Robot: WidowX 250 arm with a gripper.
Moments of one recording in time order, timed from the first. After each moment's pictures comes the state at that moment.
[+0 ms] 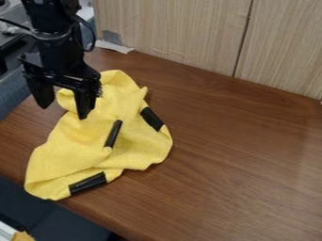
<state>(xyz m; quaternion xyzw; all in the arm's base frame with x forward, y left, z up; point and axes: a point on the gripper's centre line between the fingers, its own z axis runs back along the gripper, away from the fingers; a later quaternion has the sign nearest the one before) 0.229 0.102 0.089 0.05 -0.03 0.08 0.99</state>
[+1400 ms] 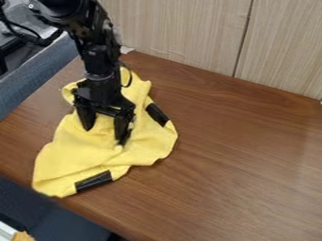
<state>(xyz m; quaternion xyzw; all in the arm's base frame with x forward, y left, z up) 0.294 0.086 -0.002 0.02 -0.02 0.05 1.00</state>
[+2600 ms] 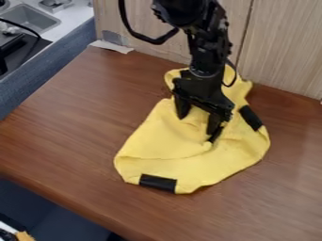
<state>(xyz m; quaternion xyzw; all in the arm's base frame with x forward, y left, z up) 0.350 -0.056 -0.001 -0.01 -0.04 -0.11 0.99</state>
